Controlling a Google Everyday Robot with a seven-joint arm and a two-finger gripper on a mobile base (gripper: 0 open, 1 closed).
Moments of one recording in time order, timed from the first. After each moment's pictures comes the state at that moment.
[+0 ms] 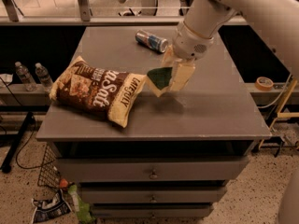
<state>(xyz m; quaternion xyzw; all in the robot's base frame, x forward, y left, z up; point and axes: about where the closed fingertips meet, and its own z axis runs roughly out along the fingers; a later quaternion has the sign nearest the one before) 0.585 -0.068 0.880 -0.78 0.59 0.10 0.16</state>
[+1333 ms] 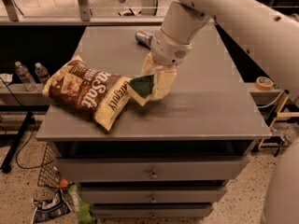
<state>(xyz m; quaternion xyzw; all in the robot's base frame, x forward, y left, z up) 0.567 -0.012 0.865 -0.83 0.52 0.14 0.15</state>
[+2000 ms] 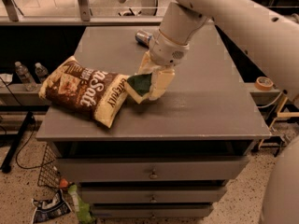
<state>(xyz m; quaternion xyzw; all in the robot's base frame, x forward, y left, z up) 0.571 -0.007 0.863 -0.83 0.52 0.14 0.16</state>
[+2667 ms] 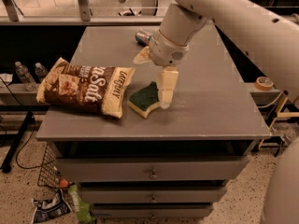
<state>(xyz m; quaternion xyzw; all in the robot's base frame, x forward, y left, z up) 0.574 -0.007 0.863 -0.82 0.52 0.14 0.17</state>
